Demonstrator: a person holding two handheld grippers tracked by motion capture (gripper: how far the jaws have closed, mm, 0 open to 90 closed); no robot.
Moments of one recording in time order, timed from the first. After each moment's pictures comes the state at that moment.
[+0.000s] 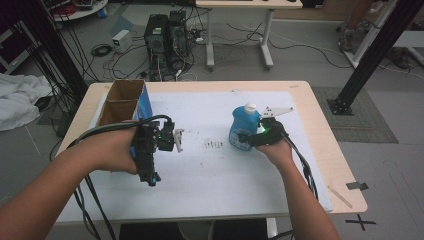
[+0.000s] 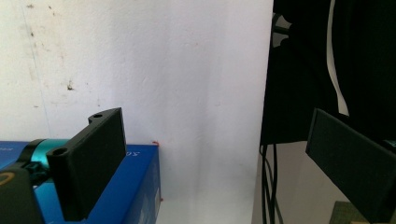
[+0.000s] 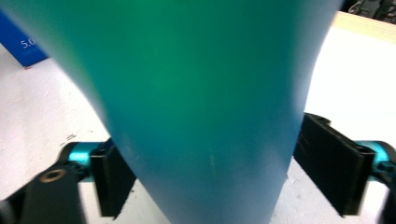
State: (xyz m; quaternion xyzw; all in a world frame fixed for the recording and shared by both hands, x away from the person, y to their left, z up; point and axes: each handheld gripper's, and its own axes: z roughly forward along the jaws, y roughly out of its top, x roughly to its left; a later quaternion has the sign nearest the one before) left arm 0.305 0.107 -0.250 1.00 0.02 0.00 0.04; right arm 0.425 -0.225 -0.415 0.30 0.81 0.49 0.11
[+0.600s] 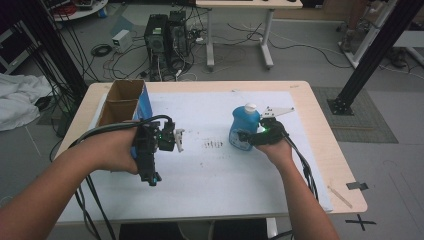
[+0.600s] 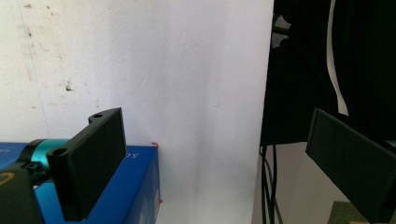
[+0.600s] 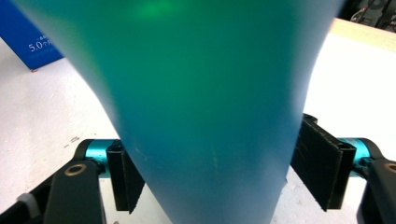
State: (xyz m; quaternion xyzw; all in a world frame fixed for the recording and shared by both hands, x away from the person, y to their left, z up) left arm 0.306 0.107 -0.252 1.00 0.02 0.00 0.04; right arm 0.425 -0.225 -0.414 0.29 0.81 0.50 0.11
